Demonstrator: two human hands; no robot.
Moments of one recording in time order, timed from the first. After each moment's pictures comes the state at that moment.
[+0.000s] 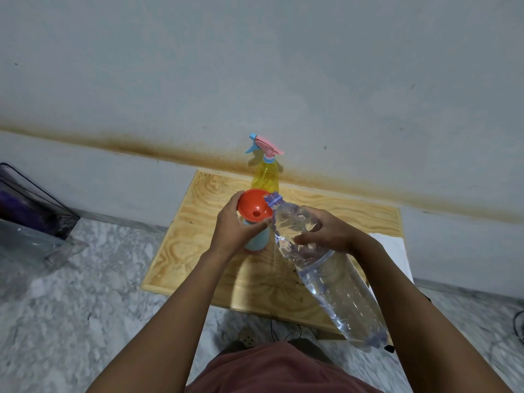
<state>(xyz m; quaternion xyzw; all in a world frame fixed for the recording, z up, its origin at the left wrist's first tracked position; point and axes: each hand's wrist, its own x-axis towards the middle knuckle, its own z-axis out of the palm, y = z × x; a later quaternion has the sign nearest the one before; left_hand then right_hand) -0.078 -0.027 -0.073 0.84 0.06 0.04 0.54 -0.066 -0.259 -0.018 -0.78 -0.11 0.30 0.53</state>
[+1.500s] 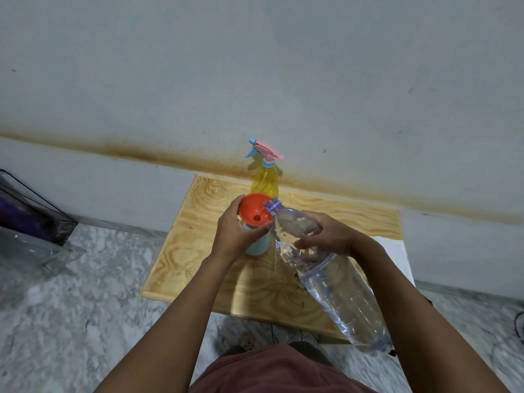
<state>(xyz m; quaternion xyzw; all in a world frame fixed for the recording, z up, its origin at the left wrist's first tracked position) -0.074 -0.027 -0.080 0.84 0.05 0.04 0.54 -0.060 -0.256 -0.019 -0.80 -0.11 0.31 0.51</state>
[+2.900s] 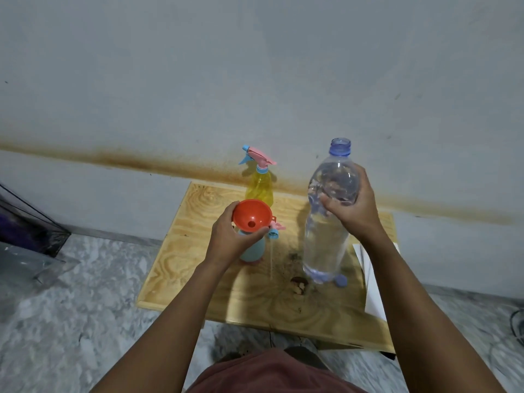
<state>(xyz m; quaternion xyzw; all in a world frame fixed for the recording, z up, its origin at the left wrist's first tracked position) -0.072 -0.025 -0.078 0.83 0.05 0.05 0.55 -0.052 -0.283 0.008 -0.79 -0.07 -0.12 0.60</state>
